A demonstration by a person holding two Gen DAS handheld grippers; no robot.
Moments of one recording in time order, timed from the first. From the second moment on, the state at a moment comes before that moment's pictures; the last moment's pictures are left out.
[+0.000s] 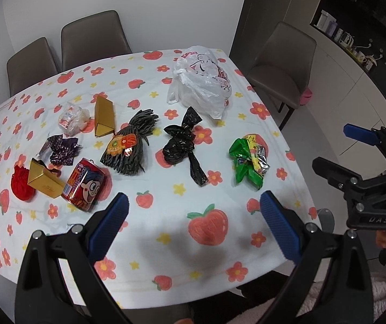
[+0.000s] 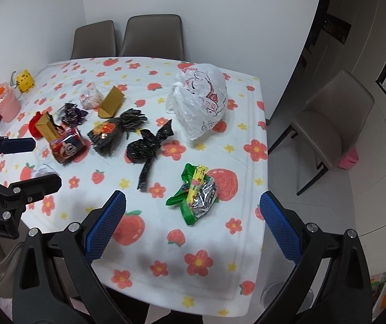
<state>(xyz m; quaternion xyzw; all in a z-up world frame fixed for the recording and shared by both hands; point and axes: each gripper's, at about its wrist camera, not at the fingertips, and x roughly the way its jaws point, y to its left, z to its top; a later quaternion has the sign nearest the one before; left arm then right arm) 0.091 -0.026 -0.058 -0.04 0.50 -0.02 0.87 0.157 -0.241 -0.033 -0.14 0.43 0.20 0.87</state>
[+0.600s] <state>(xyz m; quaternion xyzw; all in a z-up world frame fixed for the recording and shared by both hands) 0.188 -0.033 -0.199 -0.02 0.51 -0.03 0.86 0.222 -0.232 -0.154 -0.15 0.46 0.18 0.86</state>
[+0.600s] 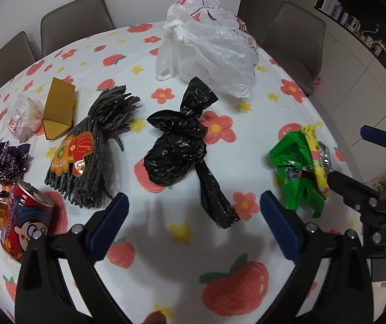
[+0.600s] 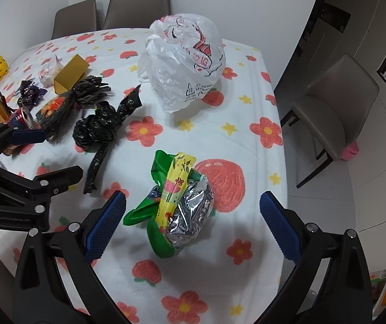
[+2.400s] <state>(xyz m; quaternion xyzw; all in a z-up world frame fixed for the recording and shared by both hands) 0.163 -0.175 -0.126 0.08 0.46 -0.18 0.87 0.159 -0.371 -0.109 -0.06 0.45 0.09 0.89</state>
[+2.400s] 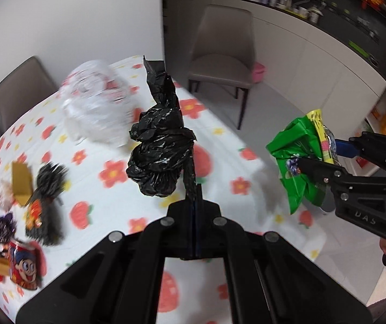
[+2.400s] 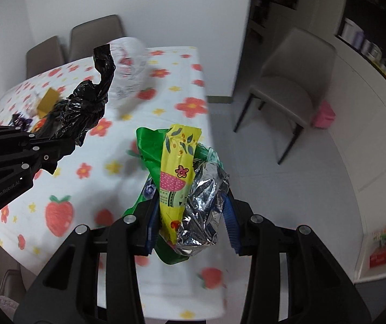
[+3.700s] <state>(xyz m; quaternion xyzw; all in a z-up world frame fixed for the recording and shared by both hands) 0.069 -0.813 -0.353 0.32 0.43 -0.62 0.57 -0.051 -0.906 -0.268 0.21 0.48 -0.37 0.77</state>
